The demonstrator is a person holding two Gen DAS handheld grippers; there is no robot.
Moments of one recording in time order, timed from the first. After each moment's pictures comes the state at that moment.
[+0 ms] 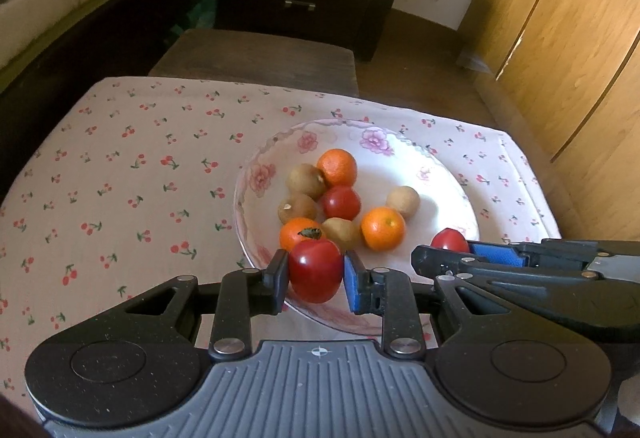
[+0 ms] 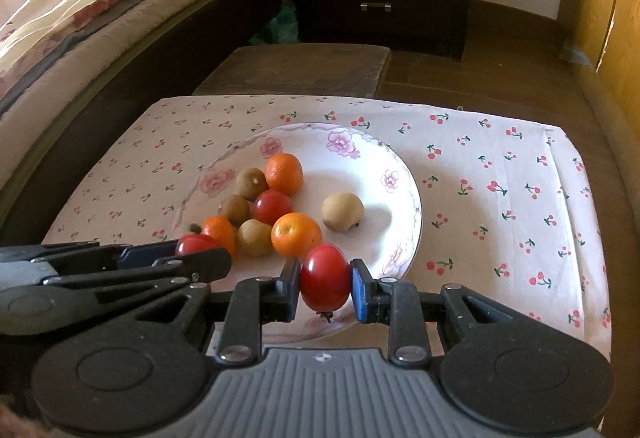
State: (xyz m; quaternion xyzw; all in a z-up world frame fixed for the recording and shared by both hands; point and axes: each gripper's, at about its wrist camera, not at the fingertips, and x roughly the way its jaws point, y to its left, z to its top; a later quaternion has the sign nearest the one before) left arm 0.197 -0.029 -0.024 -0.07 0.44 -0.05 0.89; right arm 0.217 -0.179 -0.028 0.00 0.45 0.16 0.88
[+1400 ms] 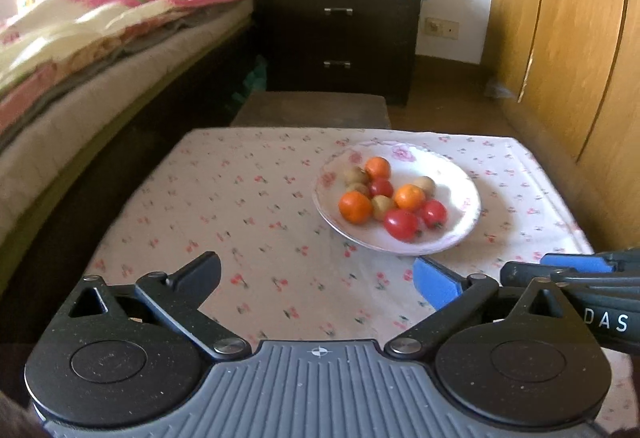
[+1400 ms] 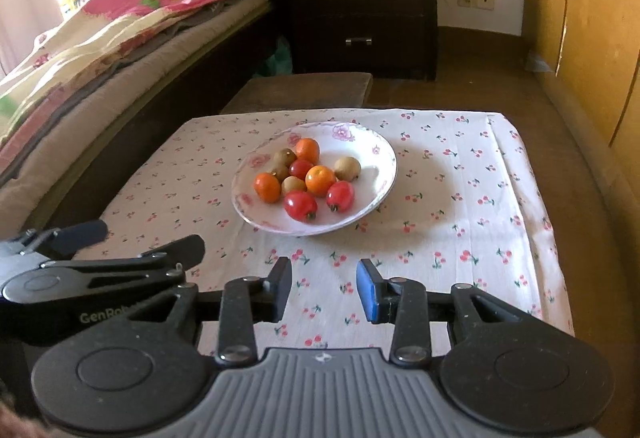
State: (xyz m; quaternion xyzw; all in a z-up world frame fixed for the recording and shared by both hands) left arm 0.079 -0.023 0.019 -0.01 0.36 0.01 0.93; right arm 0.084 -0.204 0.020 0.04 0.40 0.14 0.90
